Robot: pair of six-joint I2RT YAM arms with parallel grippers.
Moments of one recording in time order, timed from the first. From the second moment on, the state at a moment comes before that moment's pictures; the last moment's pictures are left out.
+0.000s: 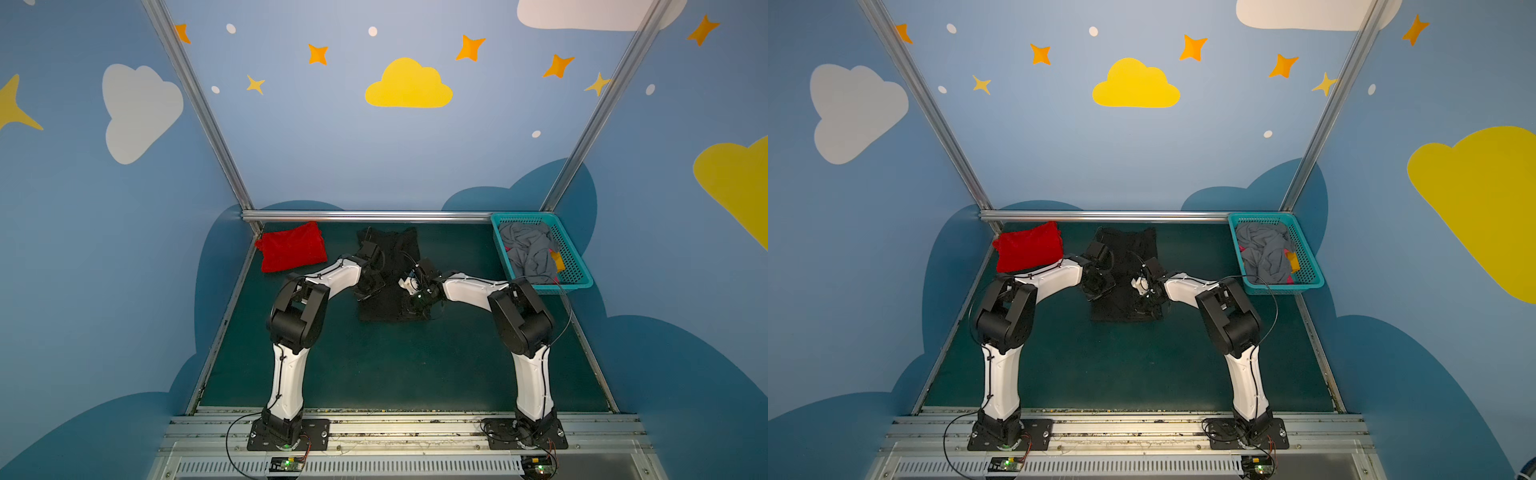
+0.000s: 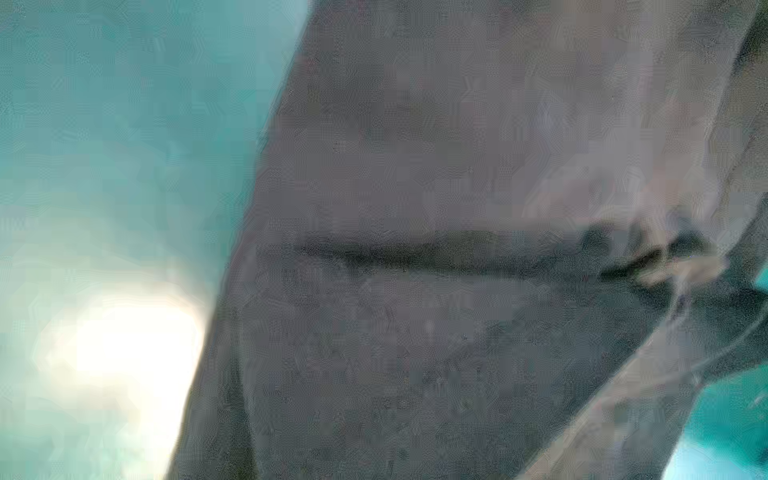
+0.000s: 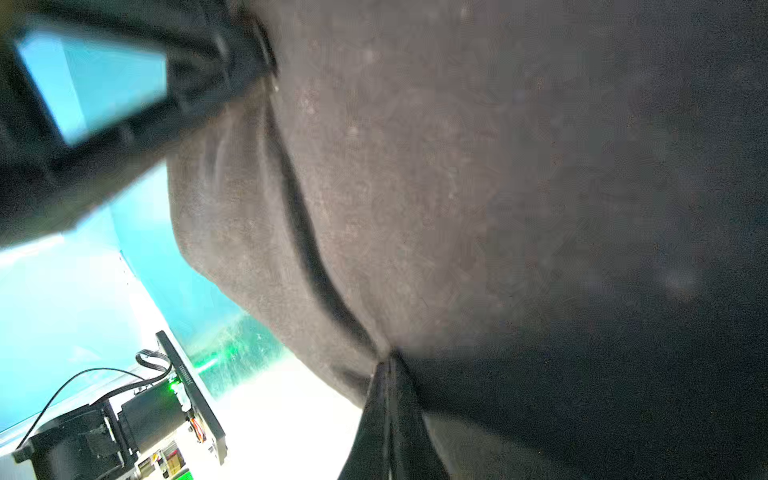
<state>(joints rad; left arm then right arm) -0.40 2.11 1.51 -0.61 0.08 -0.92 0.63 2.09 1.37 -0.46 -0.54 0.46</state>
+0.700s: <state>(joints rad) -0.28 2.16 1.79 -0.56 0.00 -0.88 0.64 2.04 1.35 -0.49 -0.54 0.46</state>
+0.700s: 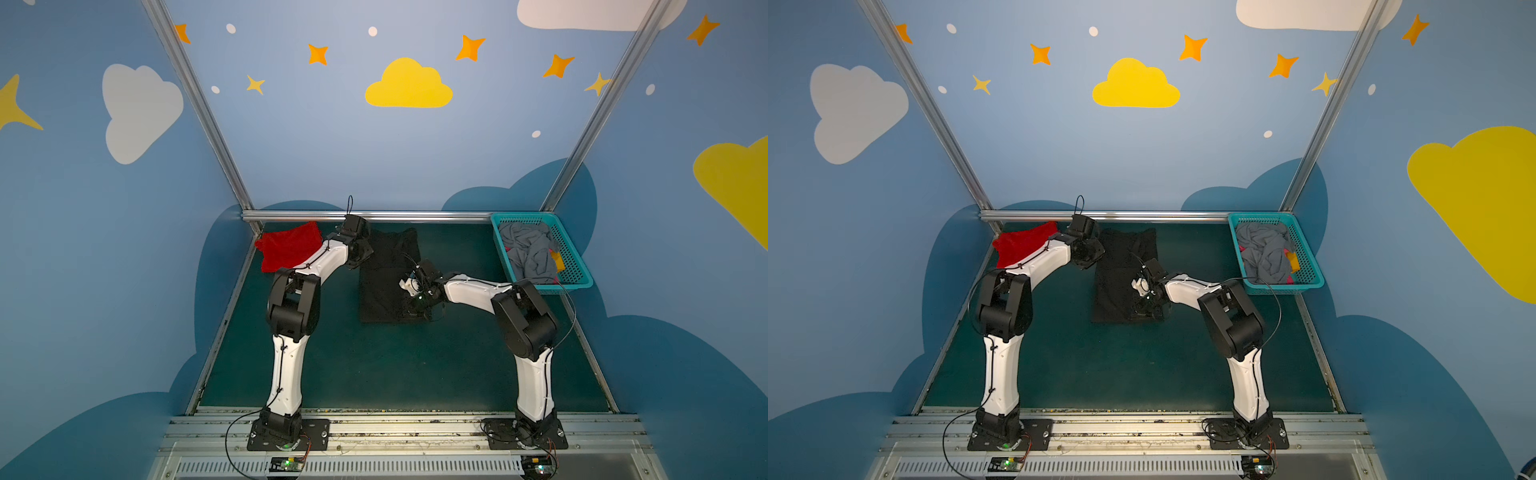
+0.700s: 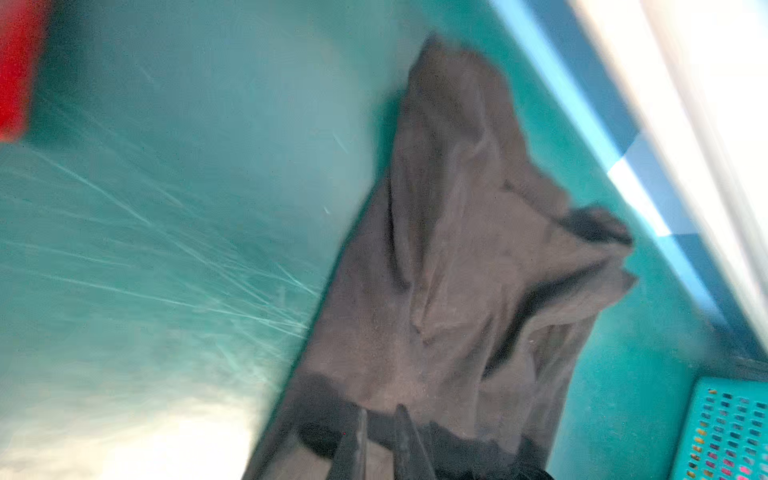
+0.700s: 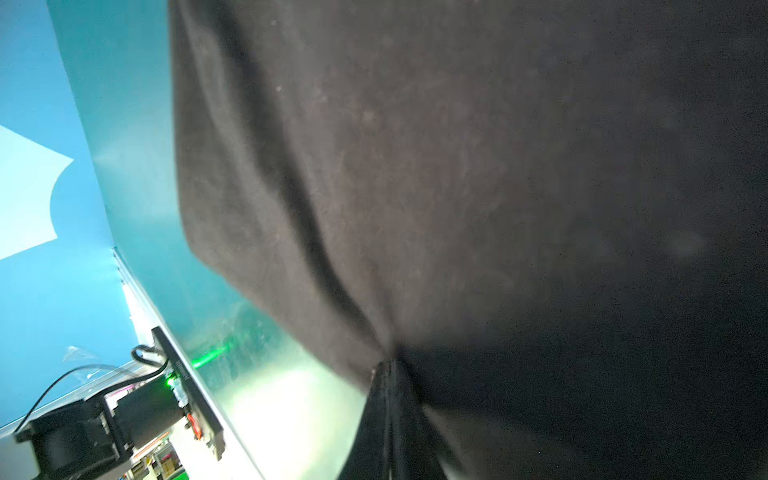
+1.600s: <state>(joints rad) -0.38 1.61 1.00 -0.59 0.13 -0.82 0.46 1.76 1.13 -0.61 -0.46 0.37</state>
